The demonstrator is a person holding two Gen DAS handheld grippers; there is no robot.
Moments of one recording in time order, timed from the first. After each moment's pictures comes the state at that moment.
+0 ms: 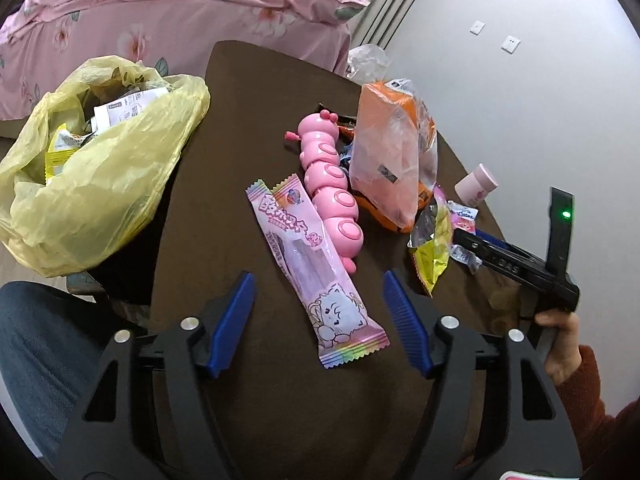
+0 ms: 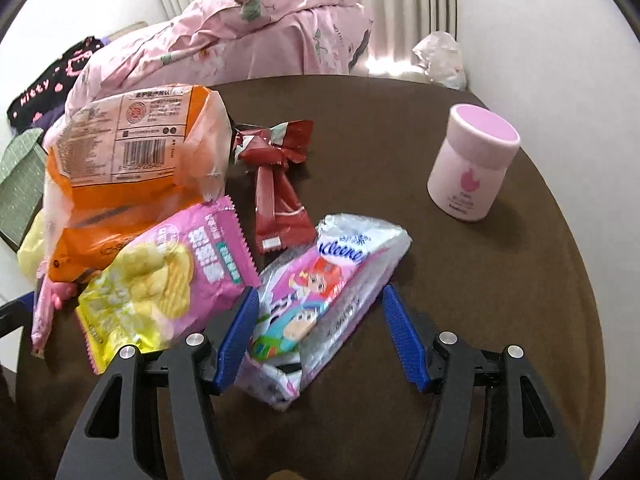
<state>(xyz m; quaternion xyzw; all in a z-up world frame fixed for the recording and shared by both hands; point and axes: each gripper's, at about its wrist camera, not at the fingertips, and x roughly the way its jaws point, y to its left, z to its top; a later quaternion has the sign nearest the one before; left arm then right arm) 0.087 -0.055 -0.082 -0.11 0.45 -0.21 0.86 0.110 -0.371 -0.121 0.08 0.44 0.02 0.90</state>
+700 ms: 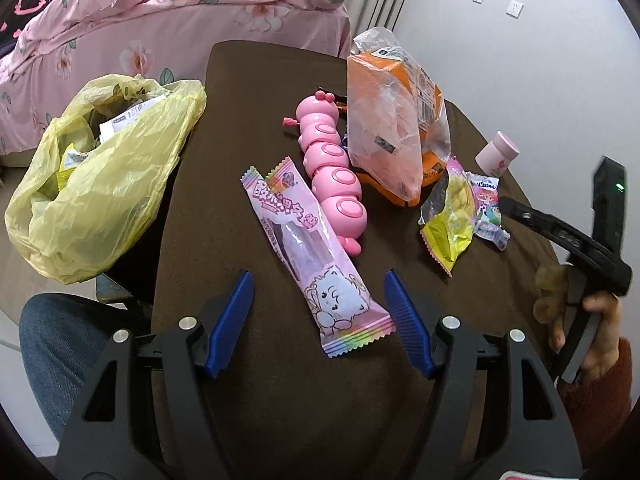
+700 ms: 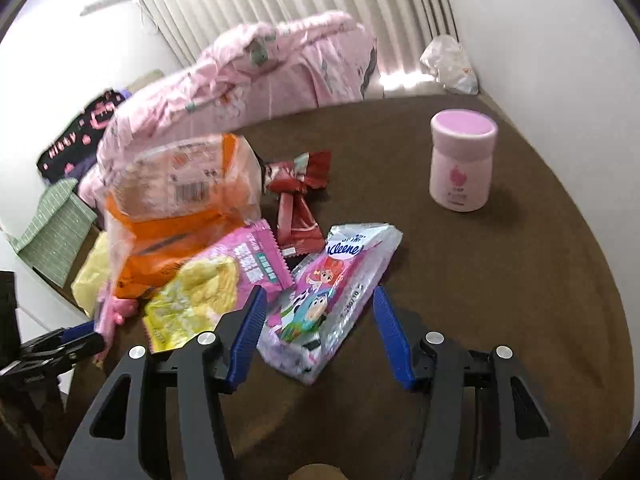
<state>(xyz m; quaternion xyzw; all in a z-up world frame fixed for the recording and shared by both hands) 0.079 -0.073 -0.084 -0.04 0.46 -0.18 0.87 0.090 -0.378 -0.110 0.15 0.41 0.06 0.90</state>
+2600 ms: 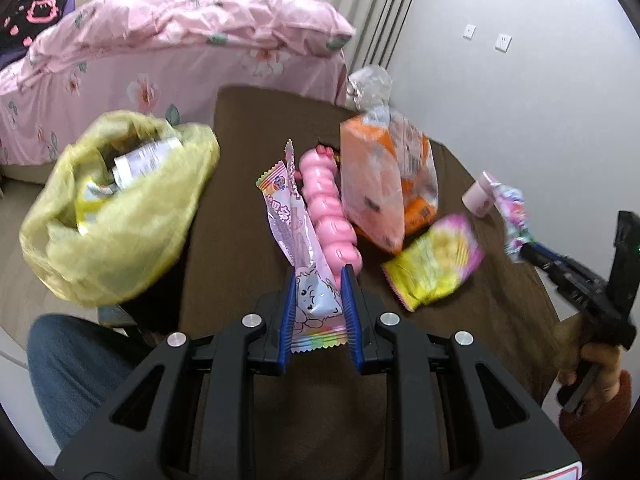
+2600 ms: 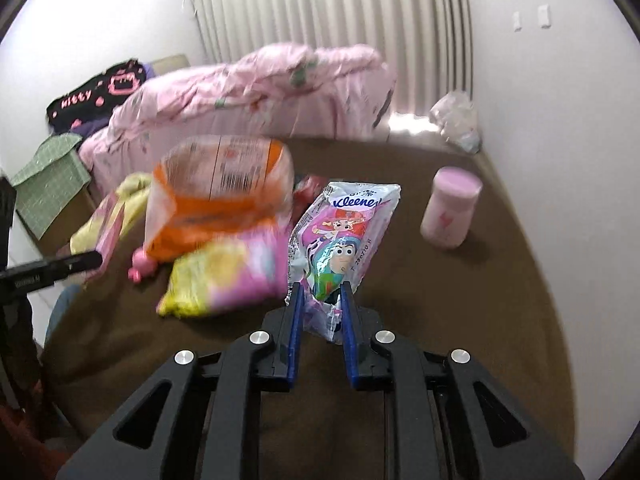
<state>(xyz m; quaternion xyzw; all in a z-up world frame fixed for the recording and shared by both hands) 0.071 -0.057 -0.055 -0.05 0.39 -0.18 0.90 0.017 -0.359 -0.054 0.04 0.33 0.05 0.94</state>
